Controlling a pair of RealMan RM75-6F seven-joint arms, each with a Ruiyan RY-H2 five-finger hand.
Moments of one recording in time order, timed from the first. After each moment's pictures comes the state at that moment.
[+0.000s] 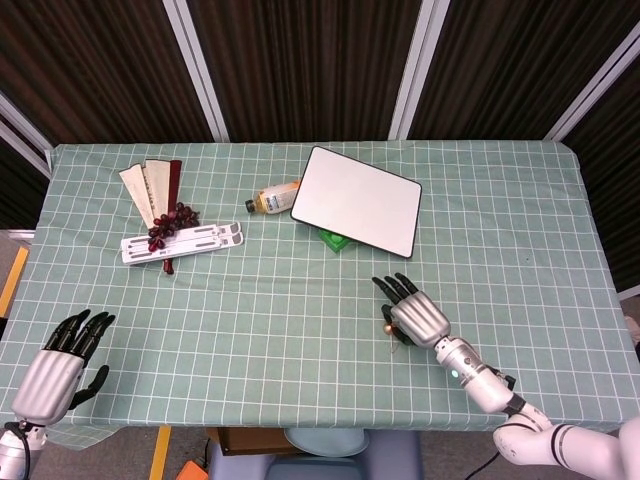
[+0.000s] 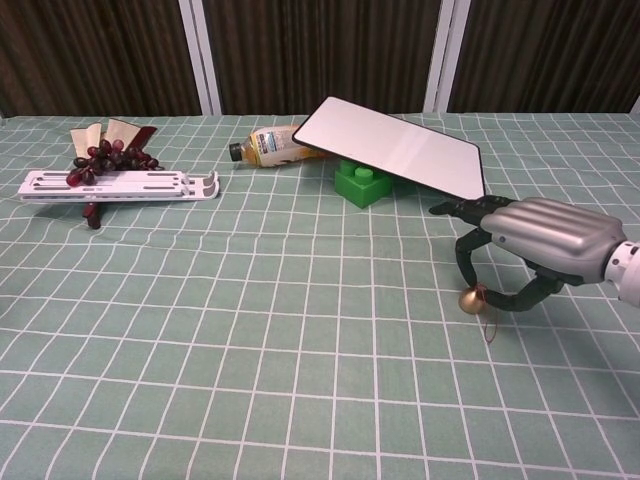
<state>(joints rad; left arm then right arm) -0.11 -1.19 0.05 -1.50 1.71 1.54 0.08 0.57 -1.55 0.05 -1.28 -1.56 0.96 -0.15</state>
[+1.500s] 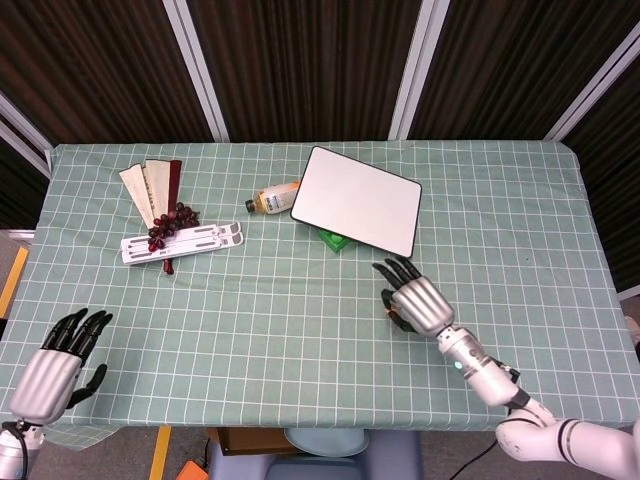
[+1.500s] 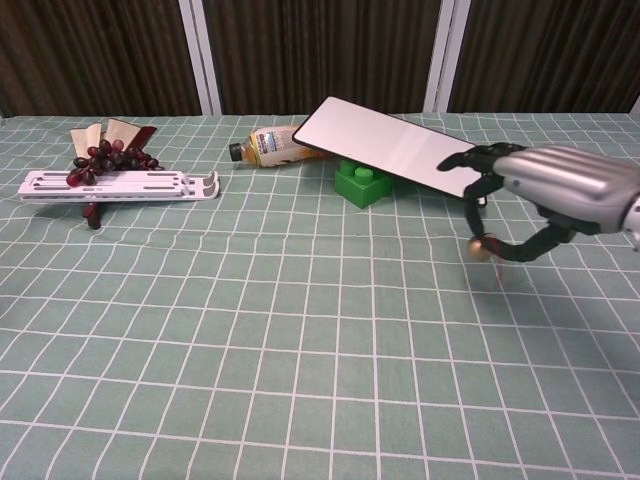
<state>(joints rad) -0.11 -1.18 0.06 -1.49 1.72 1.54 0.07 0.58 -1.44 0.06 -1.39 -1.52 1.06 -0.16</state>
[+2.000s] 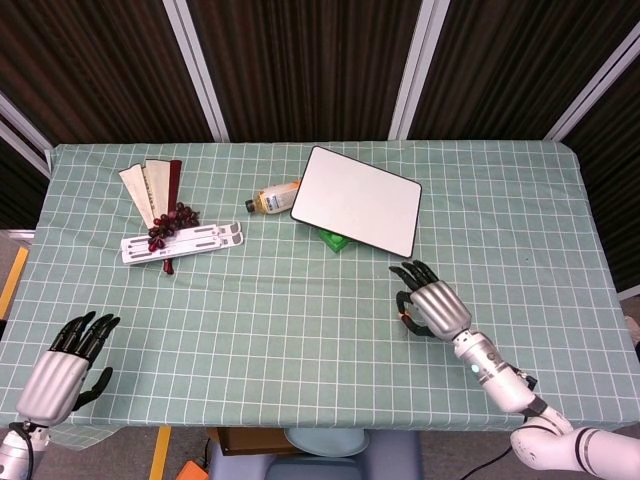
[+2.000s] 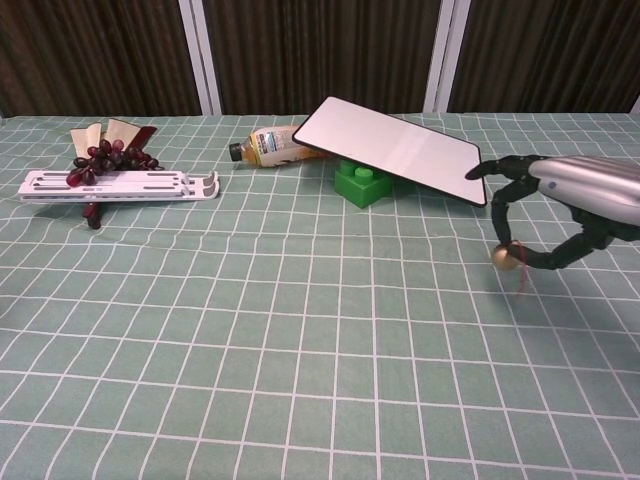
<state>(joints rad) -0.12 -1.19 0.06 -1.50 1.71 1.53 0.07 0.54 -1.41 0.04 -1.41 -1.51 1.07 -0.03</state>
